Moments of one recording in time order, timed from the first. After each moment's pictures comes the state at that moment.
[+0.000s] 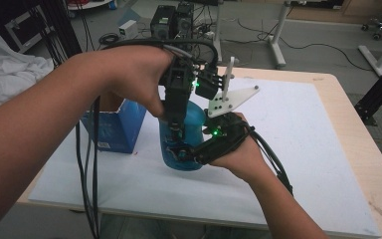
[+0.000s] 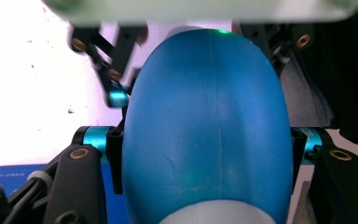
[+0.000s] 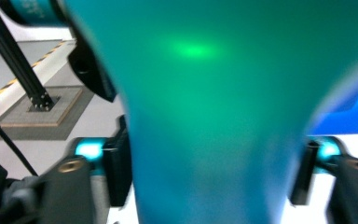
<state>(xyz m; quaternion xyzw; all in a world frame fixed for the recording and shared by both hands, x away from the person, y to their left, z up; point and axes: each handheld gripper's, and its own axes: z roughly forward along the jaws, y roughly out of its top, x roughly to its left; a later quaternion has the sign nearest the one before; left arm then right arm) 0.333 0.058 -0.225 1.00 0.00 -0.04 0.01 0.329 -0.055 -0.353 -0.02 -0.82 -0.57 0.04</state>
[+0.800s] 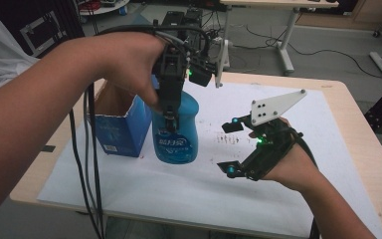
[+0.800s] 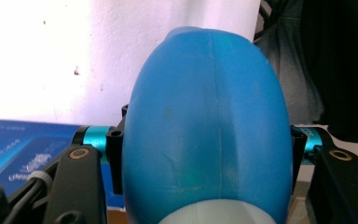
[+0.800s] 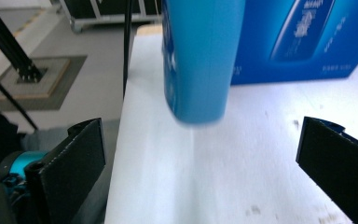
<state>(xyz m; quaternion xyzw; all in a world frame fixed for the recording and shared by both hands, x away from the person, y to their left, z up) 0.342 0.081 -0.198 1.00 0.07 -0.04 -0.01 0.327 -0.119 -0.334 -0.03 -0.86 -0.50 0.02</state>
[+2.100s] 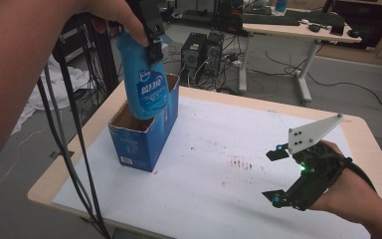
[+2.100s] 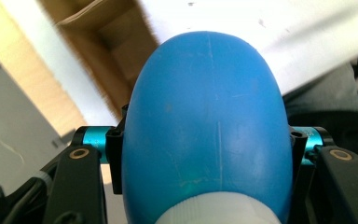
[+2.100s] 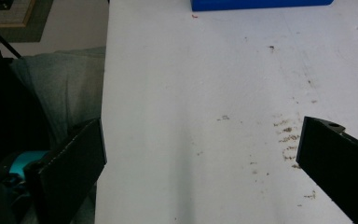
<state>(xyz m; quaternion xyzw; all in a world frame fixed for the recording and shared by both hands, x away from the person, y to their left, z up) 0.394 0.216 -0.091 0.84 0.55 -0.02 0.04 0.336 -0.155 -0.306 -0.02 -0.93 -0.37 0.00</state>
